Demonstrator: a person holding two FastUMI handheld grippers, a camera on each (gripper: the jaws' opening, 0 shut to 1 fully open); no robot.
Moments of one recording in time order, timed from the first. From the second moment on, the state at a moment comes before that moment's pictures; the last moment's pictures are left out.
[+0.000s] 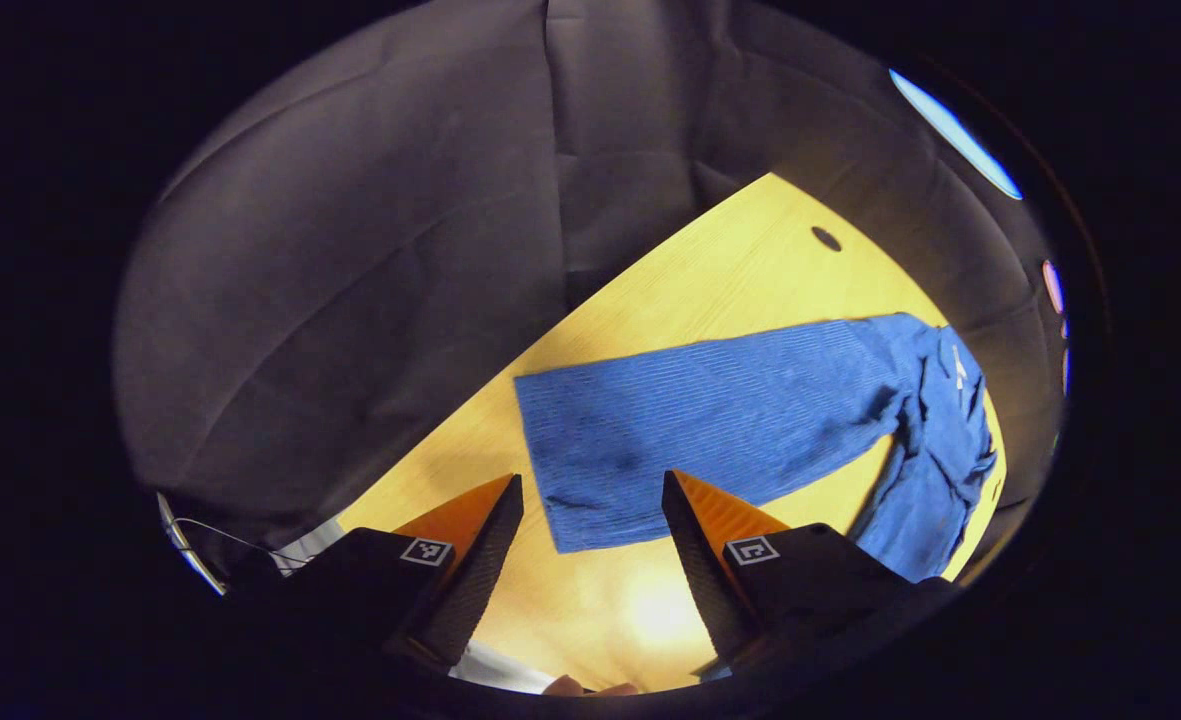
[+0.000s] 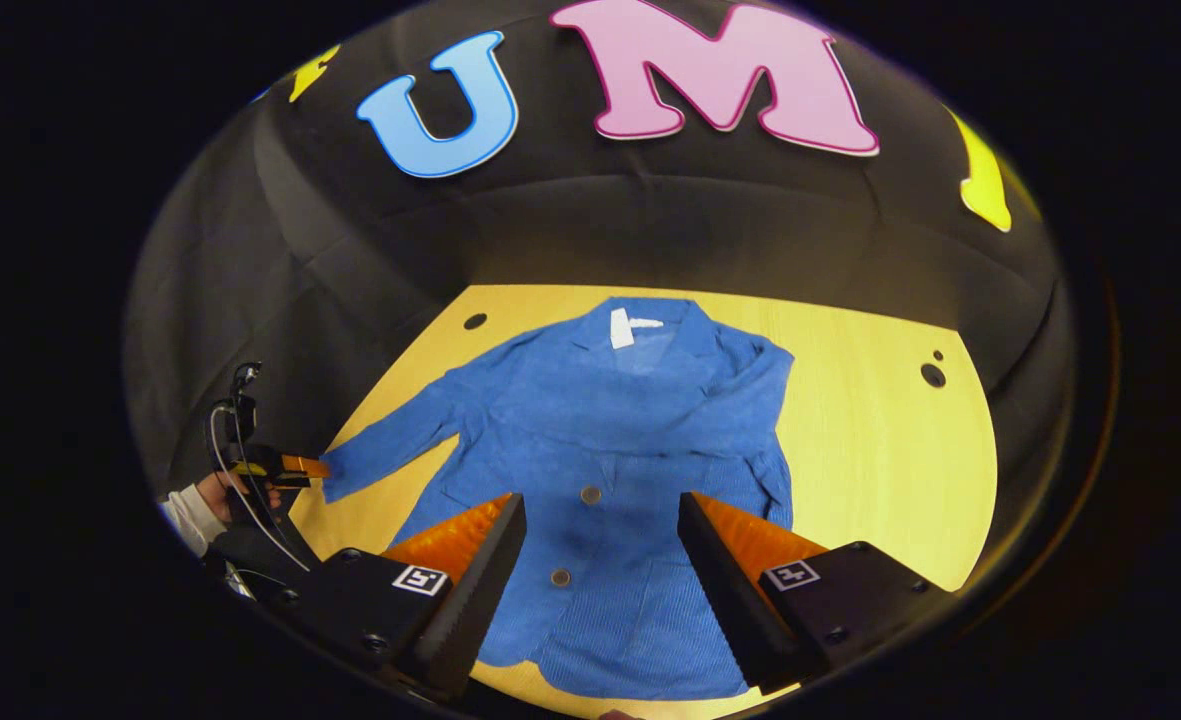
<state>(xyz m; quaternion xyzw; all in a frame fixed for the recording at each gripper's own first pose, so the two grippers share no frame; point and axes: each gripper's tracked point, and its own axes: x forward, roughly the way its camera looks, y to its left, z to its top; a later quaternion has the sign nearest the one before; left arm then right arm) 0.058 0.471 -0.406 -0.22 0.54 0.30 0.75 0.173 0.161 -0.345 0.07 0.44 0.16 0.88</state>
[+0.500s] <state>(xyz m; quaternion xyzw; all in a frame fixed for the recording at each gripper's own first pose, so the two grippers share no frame) 0.062 0.468 -0.428 -0.17 0.57 0.28 0.75 0.153 0.191 -0.337 0.11 0.43 0.22 0.87</state>
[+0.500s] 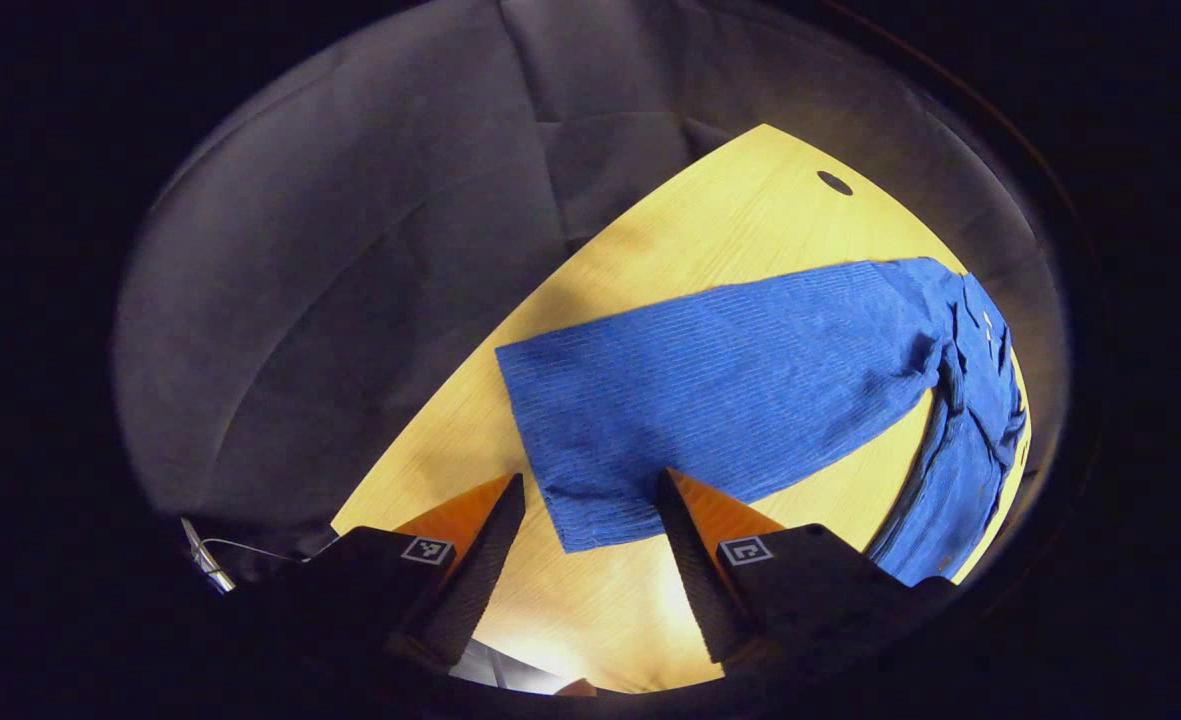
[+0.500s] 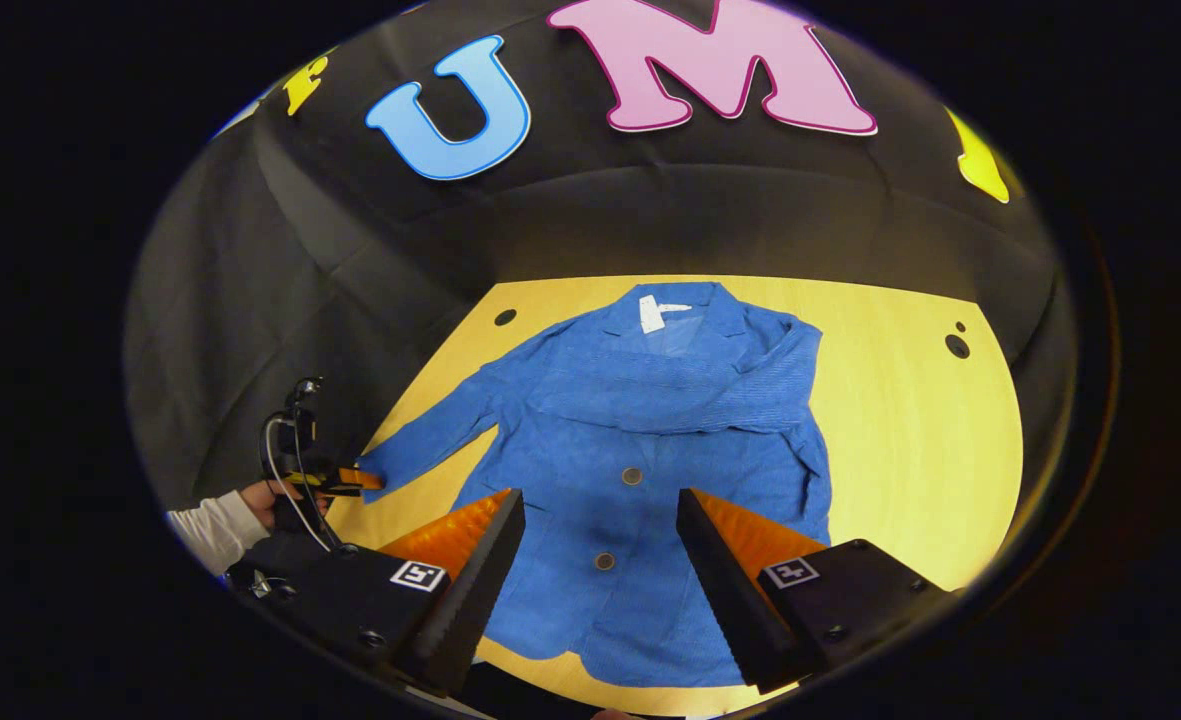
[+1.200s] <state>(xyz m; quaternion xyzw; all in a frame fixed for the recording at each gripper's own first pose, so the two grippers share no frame) 0.091 0.452 -0.421 -0.14 0.55 0.25 0.78 0.137 0.170 -0.313 0.11 0.39 0.23 0.89</state>
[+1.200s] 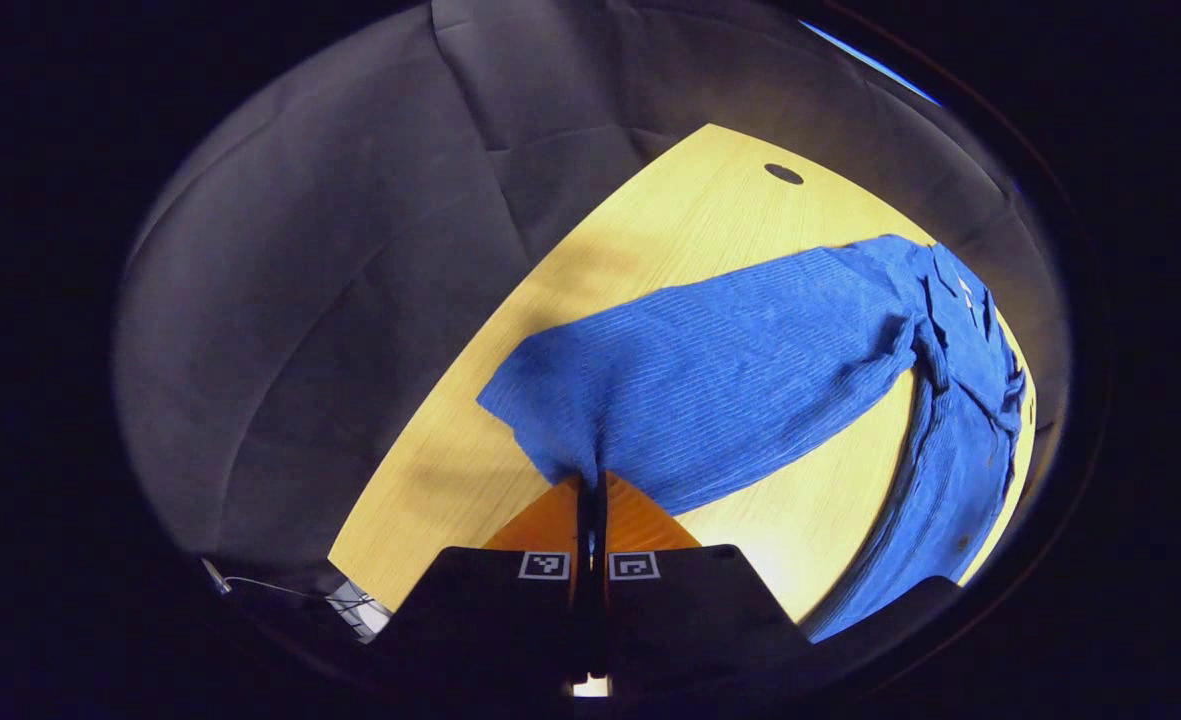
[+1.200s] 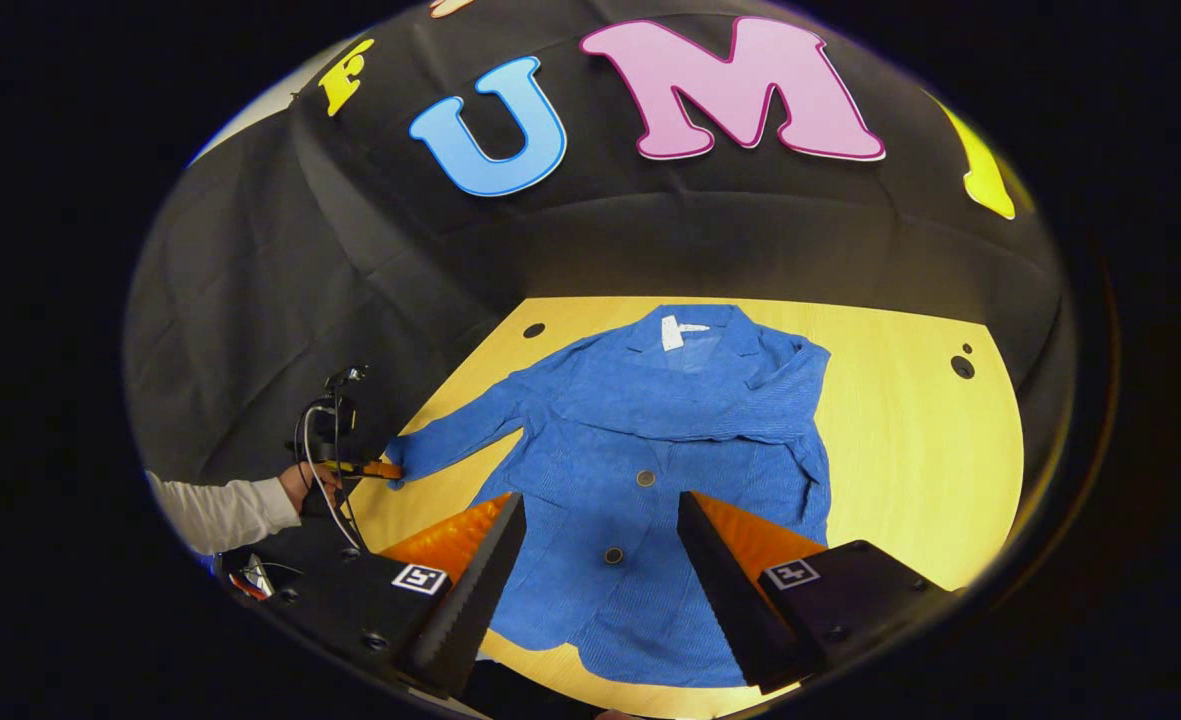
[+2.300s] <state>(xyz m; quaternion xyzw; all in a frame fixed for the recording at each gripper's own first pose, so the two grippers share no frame) 0.334 0.146 -0.205 0.04 0.37 -0.04 0.93 0.121 0.099 -0.314 0.11 0.37 0.21 0.90</state>
